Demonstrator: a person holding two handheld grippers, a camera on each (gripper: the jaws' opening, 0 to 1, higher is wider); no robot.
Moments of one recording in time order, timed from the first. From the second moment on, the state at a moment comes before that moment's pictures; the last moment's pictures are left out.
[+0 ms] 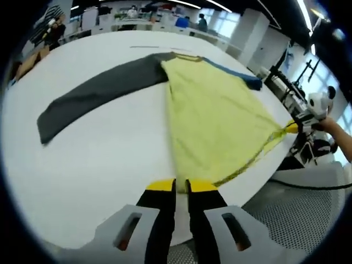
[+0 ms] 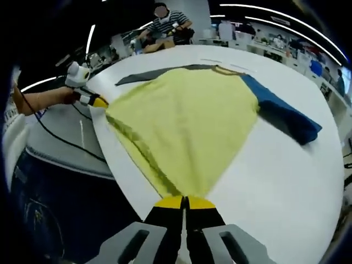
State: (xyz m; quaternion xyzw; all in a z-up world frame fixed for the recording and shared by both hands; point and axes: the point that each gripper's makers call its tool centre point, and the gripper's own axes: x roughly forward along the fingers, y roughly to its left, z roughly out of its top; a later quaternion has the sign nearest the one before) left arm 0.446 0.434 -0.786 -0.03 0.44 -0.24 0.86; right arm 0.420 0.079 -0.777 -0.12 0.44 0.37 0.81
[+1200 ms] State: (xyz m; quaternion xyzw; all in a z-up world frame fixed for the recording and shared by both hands) left arm 0.466 0.426 -0.742 -0.05 0.33 -0.27 0.90; right arm 0.442 0.061 -0.754 -0.02 0.40 0.32 0.86
